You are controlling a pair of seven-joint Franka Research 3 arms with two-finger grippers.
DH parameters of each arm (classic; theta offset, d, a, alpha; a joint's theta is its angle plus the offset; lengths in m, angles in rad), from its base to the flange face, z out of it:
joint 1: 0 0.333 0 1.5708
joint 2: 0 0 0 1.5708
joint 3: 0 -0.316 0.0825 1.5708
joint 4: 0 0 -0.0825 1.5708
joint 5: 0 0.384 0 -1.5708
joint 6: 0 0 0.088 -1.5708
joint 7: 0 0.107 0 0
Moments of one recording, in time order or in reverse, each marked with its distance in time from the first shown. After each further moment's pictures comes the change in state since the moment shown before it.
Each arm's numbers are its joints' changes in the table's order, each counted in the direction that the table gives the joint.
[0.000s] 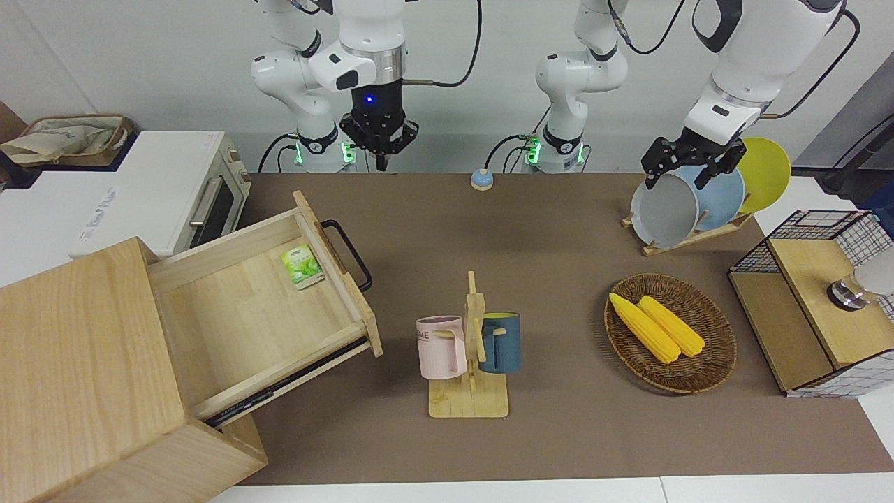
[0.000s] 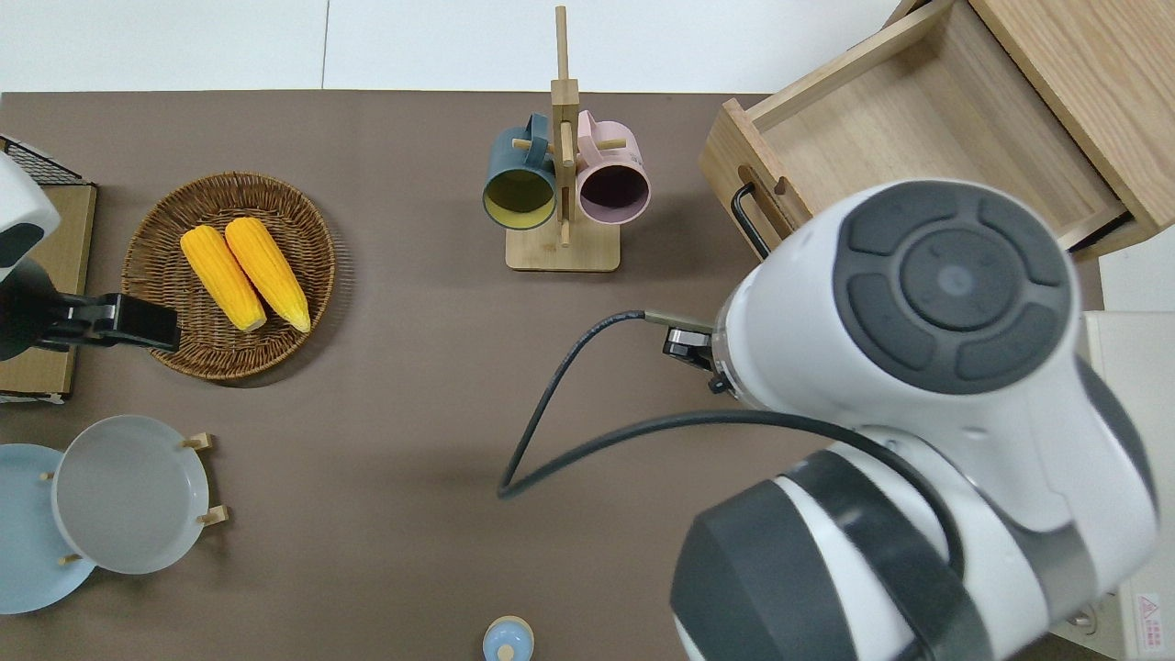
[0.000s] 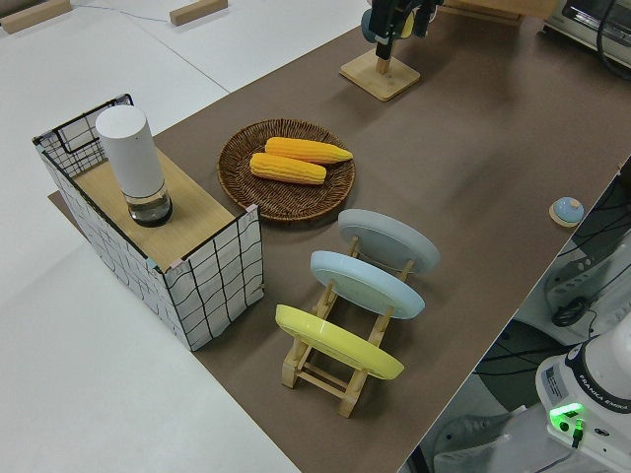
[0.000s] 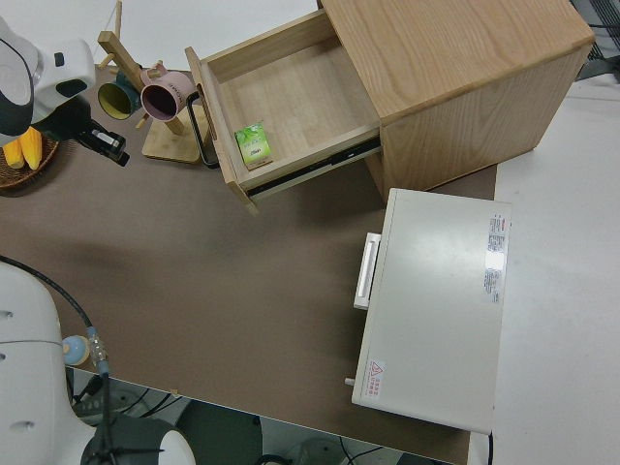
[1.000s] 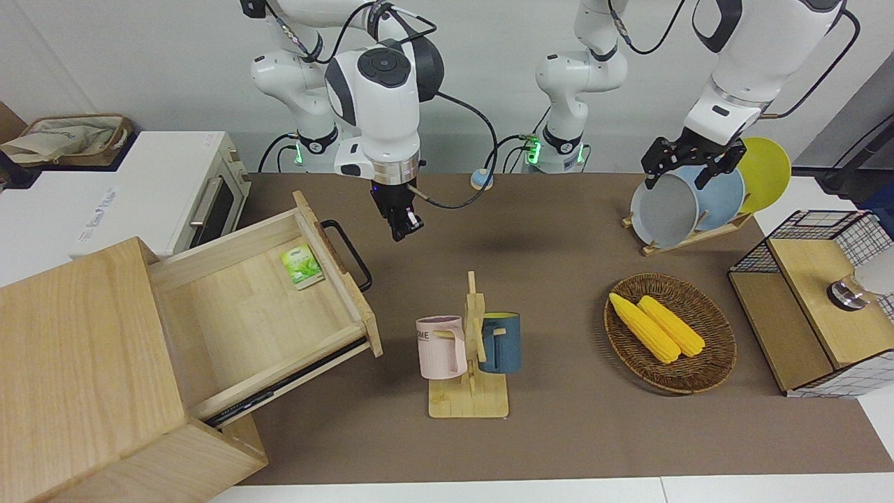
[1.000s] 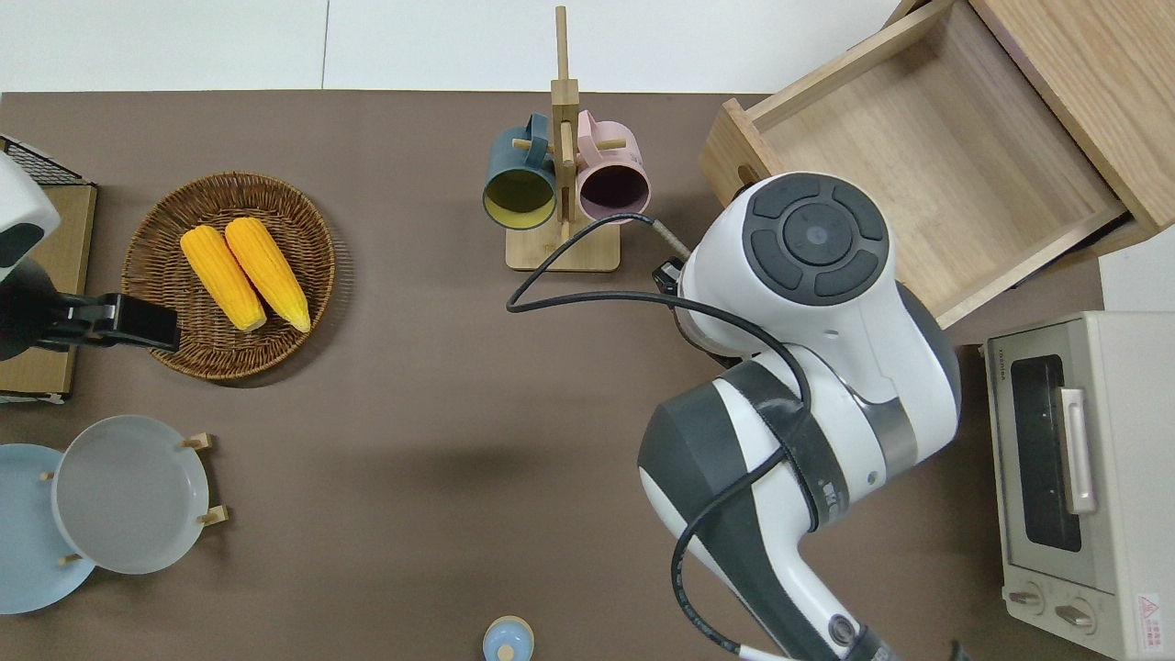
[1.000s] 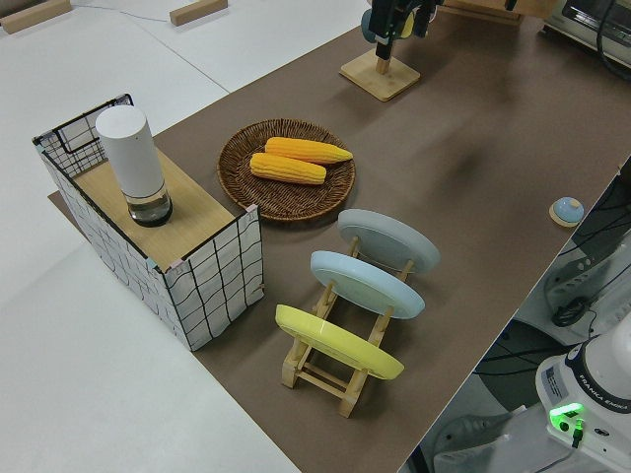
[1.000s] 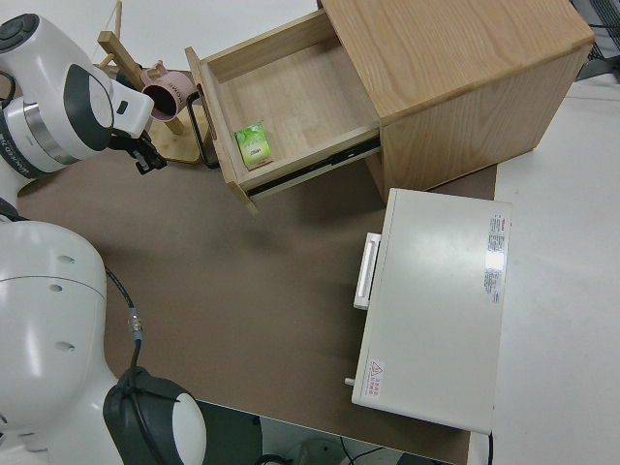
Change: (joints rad) left arm 0.000 0.000 0.000 0.000 0.000 0.000 0.000; right arm -0.008 -0.099 0.043 0.142 0.018 -0.281 0.565
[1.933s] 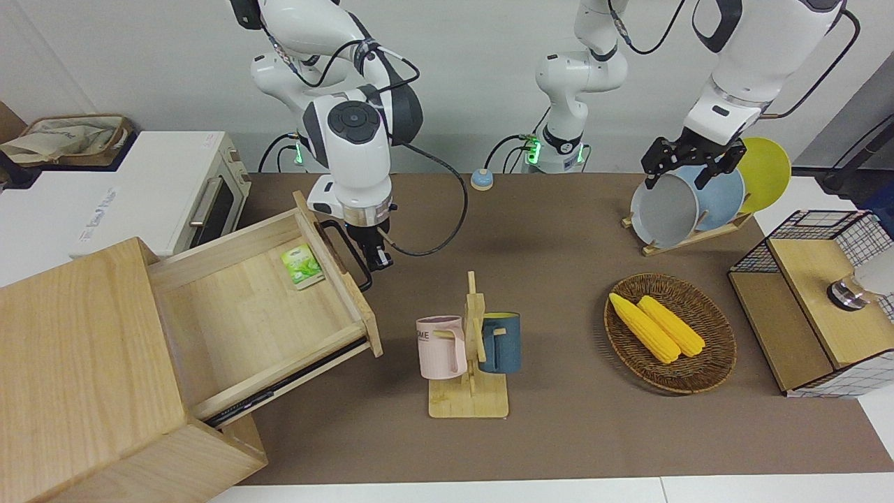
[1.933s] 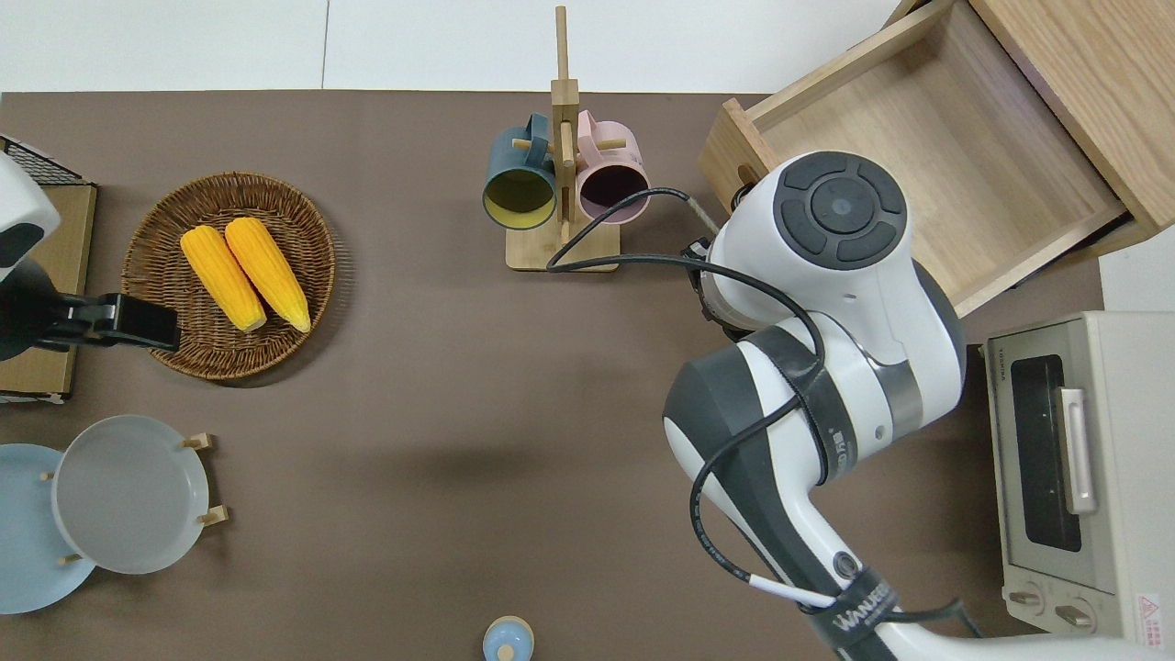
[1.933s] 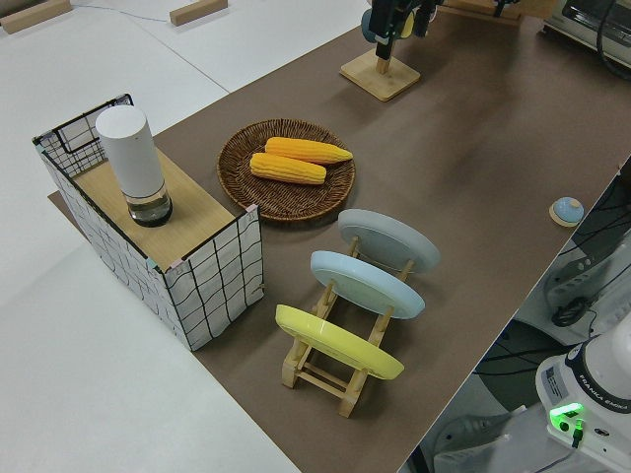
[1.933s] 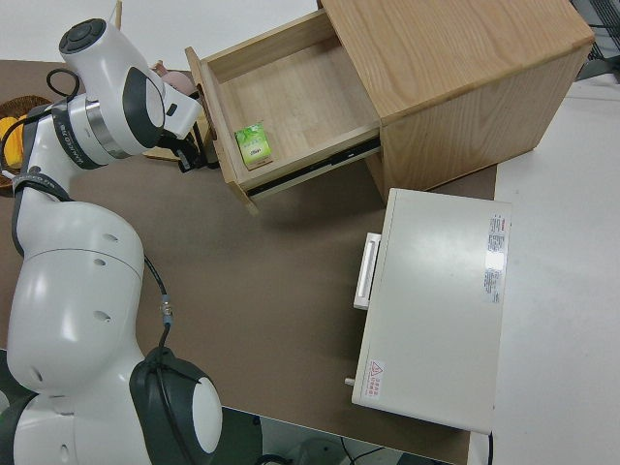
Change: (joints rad) left arm 0.000 0.000 0.000 0.000 0.000 0.000 0.000; right arm -0.052 -0.073 0.039 0.004 -0.016 -0.041 0.008
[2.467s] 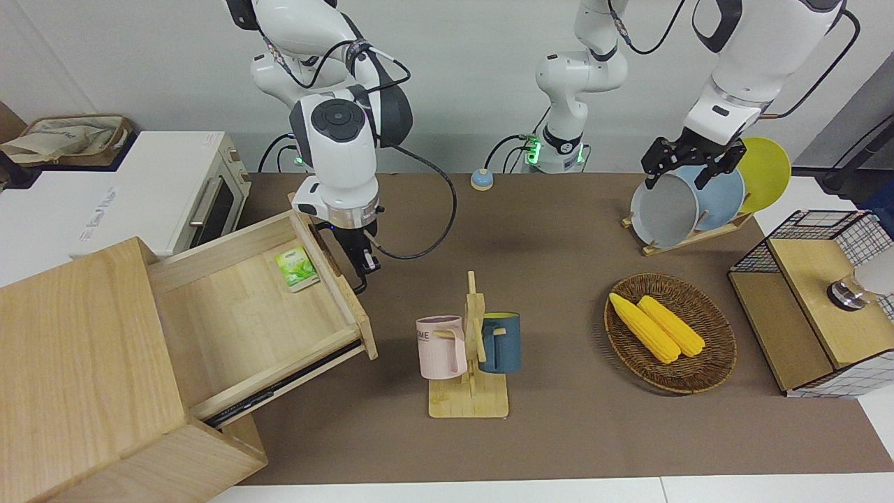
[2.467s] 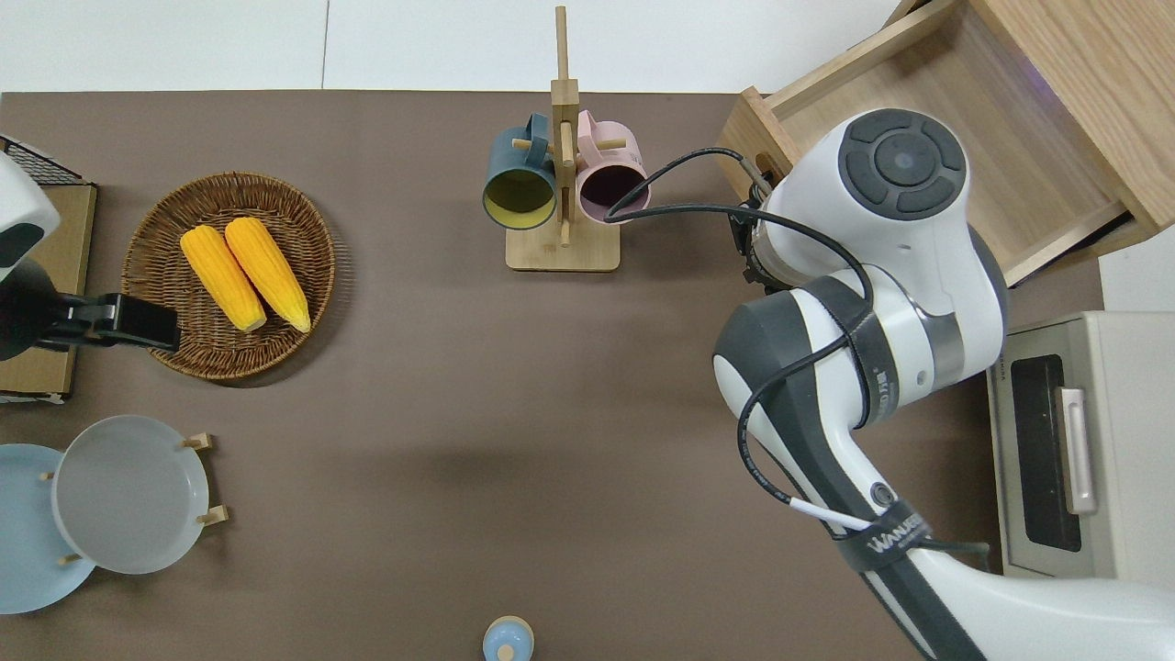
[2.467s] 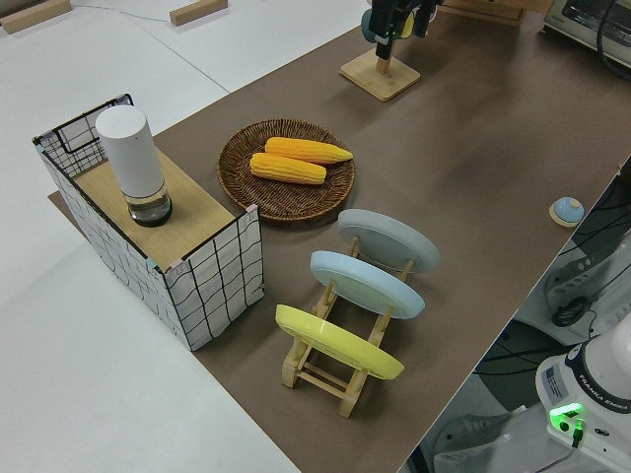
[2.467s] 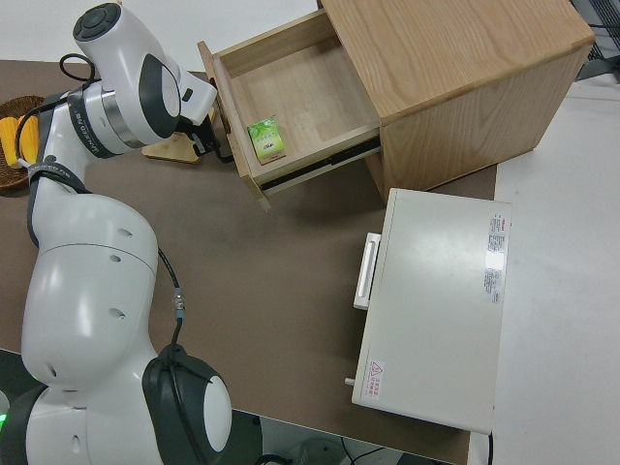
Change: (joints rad) left arm 0.000 0.000 0.000 0.000 0.000 0.000 0.000; right arm -0.045 -0.021 0.000 -0.048 -0.021 -0.051 -0.010
